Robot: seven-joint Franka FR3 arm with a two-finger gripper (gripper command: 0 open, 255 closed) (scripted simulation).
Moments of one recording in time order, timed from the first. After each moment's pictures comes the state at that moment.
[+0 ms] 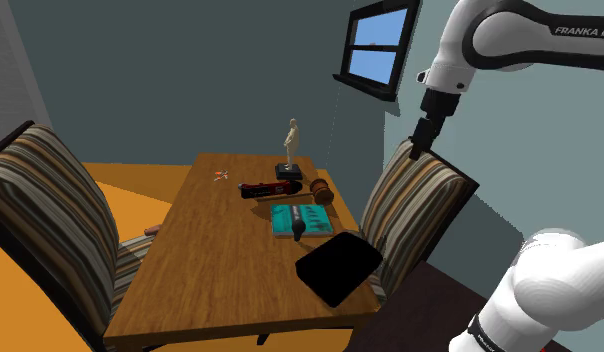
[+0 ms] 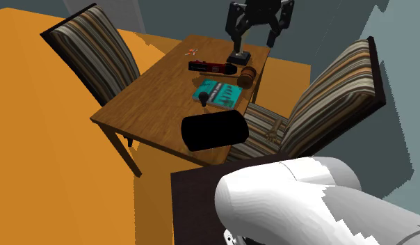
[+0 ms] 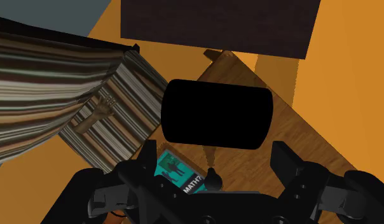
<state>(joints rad) -0.02 -0.75 -0.07 -2.30 -0.04 1.58 -0.17</state>
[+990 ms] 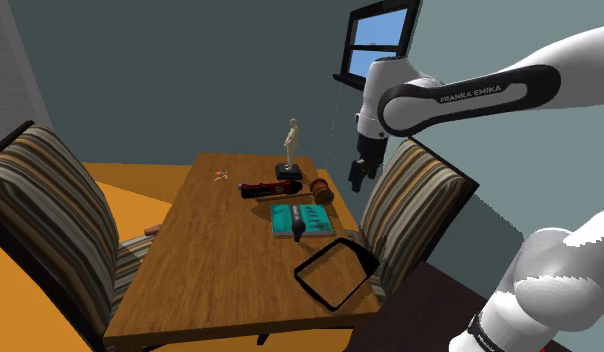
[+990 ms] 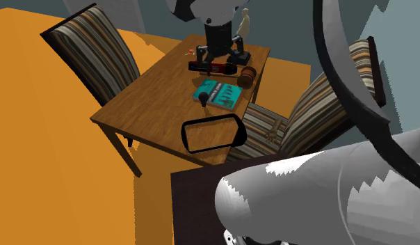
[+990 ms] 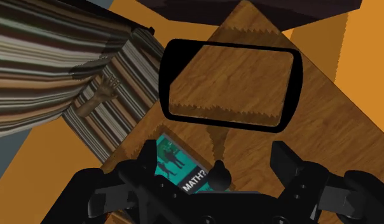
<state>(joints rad) 0.00 -0.41 0.08 -2.37 -0.11 1.98 0.01</state>
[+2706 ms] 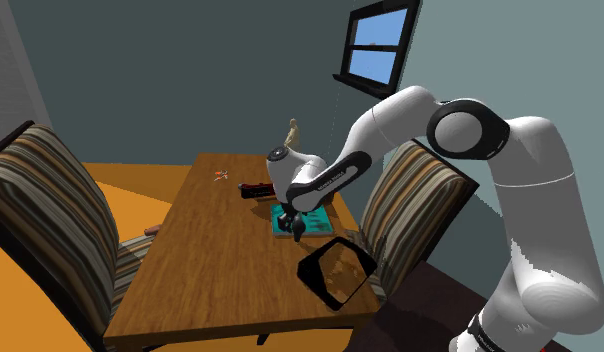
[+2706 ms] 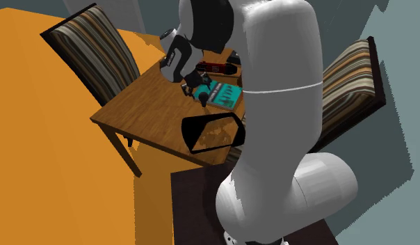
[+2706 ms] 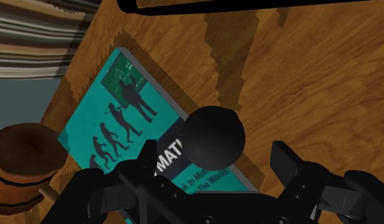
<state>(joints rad) 0.10 0.58 0.11 -1.81 -0.58 2.24 0.47</state>
